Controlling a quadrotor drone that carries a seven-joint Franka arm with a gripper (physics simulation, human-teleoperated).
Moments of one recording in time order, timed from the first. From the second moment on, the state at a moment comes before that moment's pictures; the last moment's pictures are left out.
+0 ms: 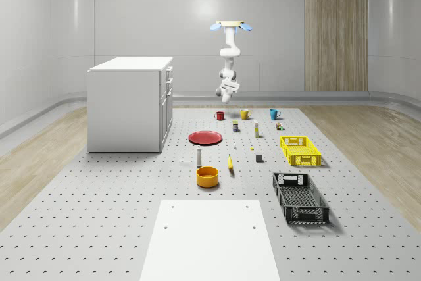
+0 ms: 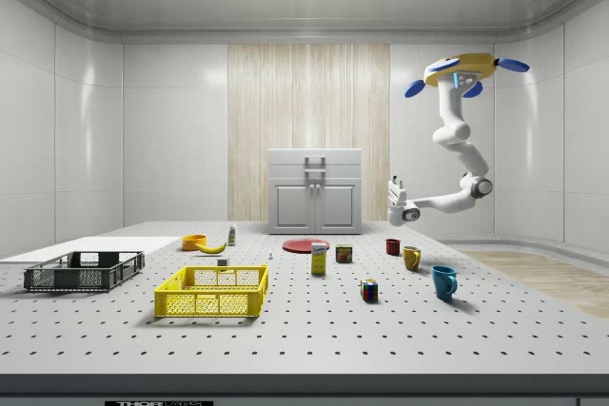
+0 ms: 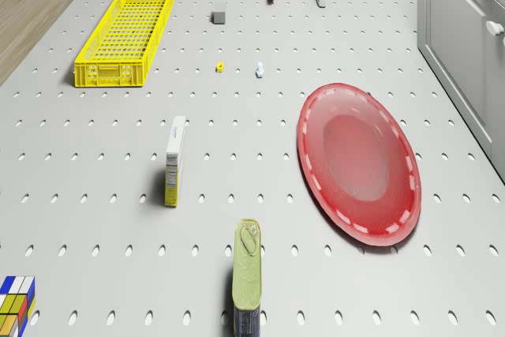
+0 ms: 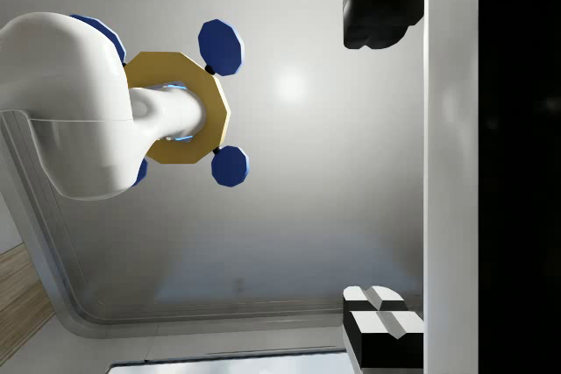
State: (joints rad) arm -0.06 -0.73 0.18 -2.08 -0.24 1.40 0.81
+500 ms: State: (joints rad) arm -0.27 -0.81 0.70 -2.43 -1.05 1.43 0.99
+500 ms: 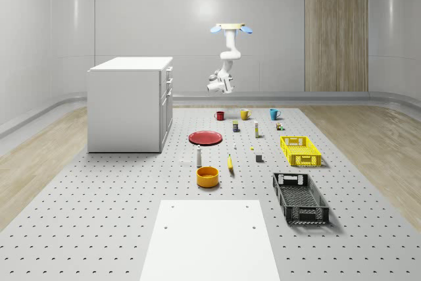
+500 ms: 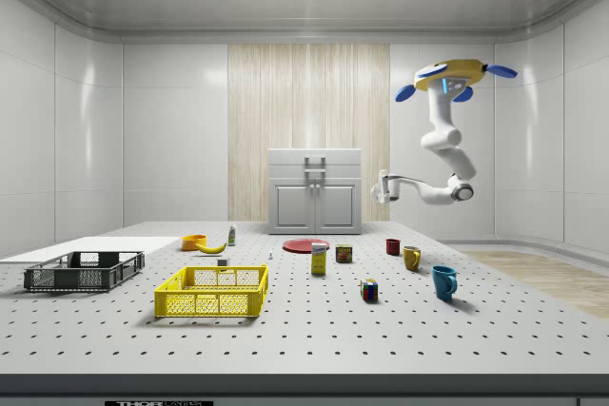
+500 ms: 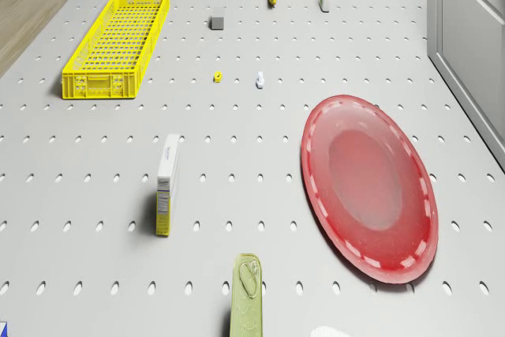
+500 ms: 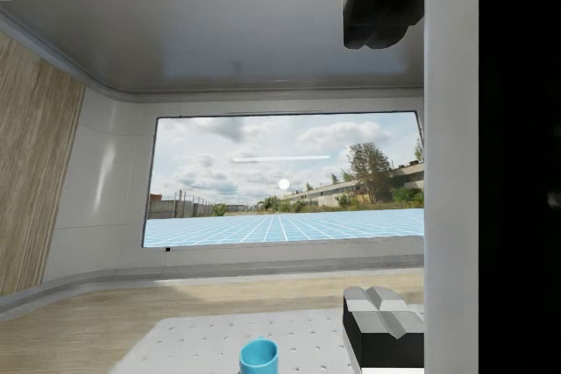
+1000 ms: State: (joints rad) arm -0.76 -0.94 1.12 -2.85 -1.86 1.25 1.38
